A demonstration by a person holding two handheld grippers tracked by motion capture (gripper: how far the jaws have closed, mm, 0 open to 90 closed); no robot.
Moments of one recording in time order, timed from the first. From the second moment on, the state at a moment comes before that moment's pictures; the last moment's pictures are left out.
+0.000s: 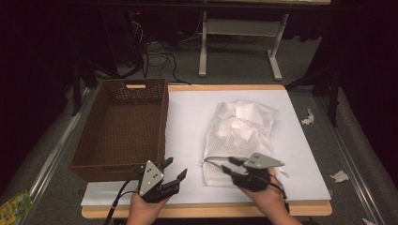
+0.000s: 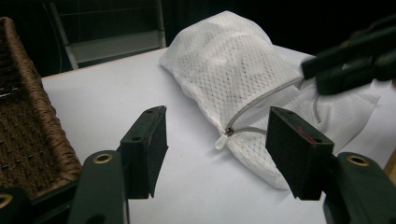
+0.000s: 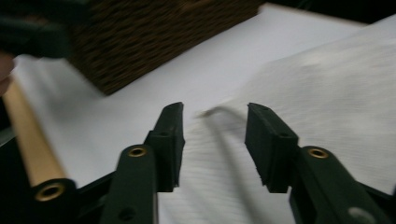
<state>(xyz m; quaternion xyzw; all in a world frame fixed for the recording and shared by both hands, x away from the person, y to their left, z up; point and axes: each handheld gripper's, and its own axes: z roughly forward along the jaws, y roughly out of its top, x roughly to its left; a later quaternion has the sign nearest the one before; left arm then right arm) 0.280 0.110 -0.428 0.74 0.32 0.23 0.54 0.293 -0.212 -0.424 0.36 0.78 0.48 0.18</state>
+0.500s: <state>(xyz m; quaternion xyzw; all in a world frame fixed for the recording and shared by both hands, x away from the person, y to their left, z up) 0.282 0.096 -0.427 0.75 0.30 0.25 0.53 0.290 -0.332 -0.414 0.46 0.69 0.48 0.29</state>
